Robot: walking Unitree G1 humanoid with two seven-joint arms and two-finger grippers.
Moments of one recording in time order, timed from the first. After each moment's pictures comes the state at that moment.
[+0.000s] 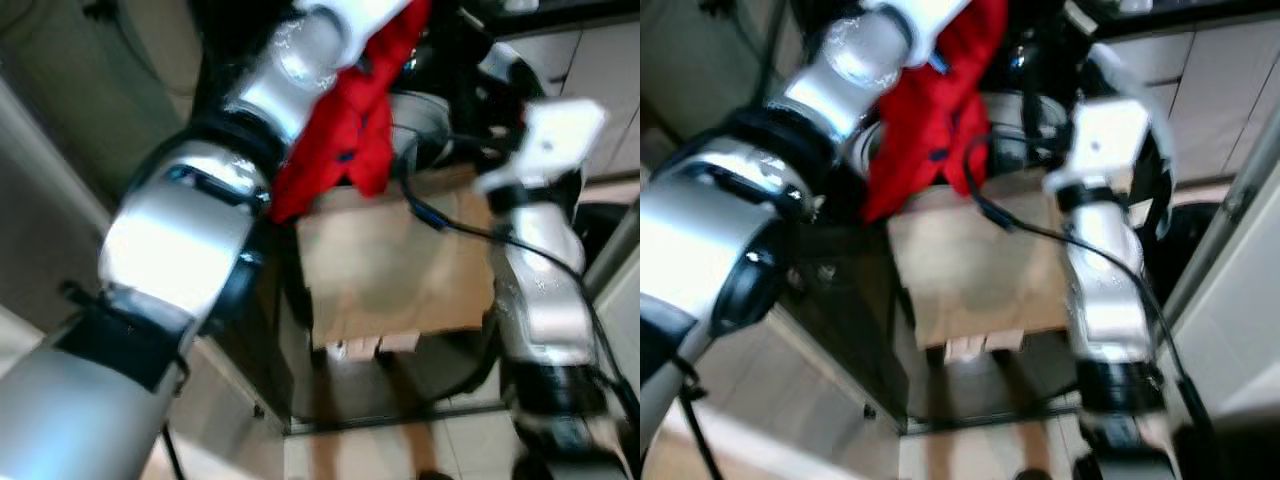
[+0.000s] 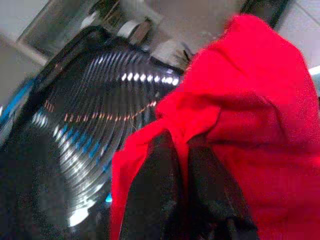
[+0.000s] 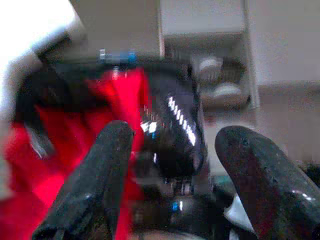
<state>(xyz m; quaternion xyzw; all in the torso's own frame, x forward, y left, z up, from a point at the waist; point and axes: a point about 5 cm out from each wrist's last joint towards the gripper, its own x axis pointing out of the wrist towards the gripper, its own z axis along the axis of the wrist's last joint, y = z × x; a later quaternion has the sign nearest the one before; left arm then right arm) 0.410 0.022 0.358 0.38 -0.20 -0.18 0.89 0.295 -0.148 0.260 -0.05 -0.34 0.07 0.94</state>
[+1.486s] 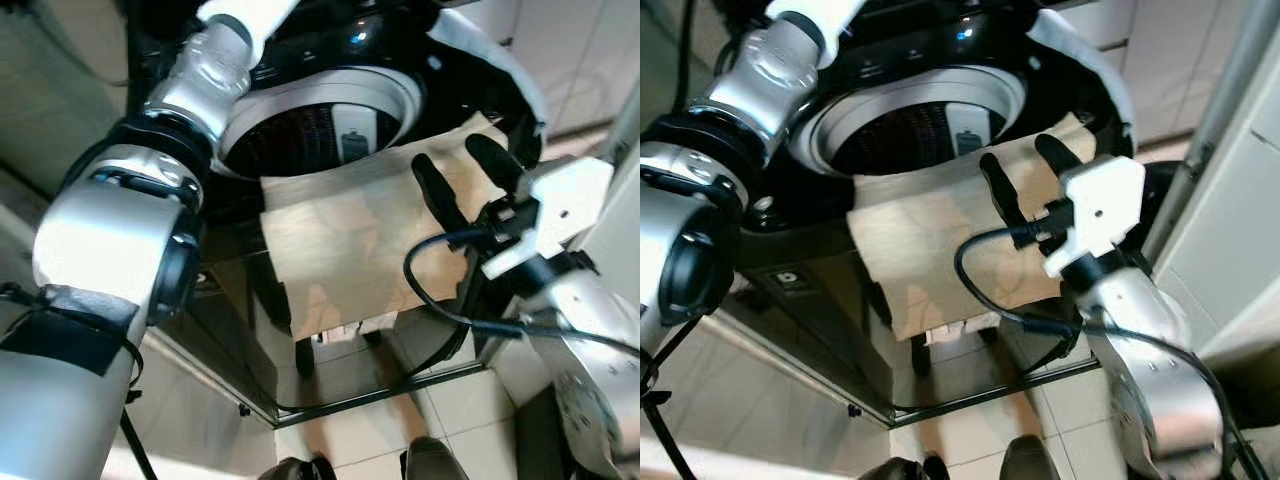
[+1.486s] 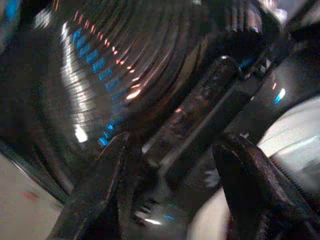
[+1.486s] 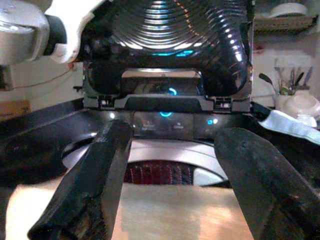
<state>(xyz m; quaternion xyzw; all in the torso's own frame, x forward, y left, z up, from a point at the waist) 0.429 0.127 0.342 0.29 -0.13 -0.03 0.95 0.247 -0.140 0.238 -0.05 -0.18 0.21 0.96</state>
